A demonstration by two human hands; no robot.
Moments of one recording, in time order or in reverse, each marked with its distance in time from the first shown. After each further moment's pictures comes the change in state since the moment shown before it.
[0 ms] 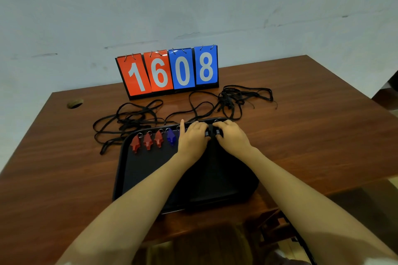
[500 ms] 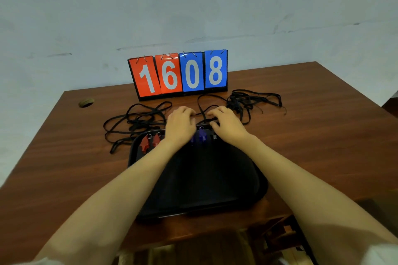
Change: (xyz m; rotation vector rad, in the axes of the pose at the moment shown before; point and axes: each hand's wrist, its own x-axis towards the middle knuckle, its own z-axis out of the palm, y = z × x) left_hand 0.024 -0.045 -0.049 -0.172 0.131 -0.166; right_hand 0.028 -0.046 -0.026 0.033 0.011 -0.159
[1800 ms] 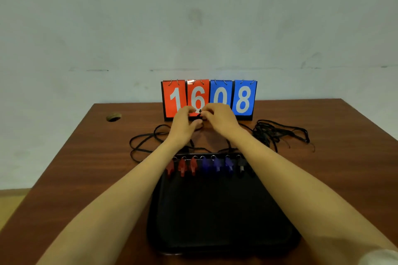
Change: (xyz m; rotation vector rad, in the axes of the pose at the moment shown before) left_hand 0.034 -0.047 -0.077 -0.475 0.067 -0.113; right_hand 0.090 -0.110 -0.014 0.178 0.110 -0.048
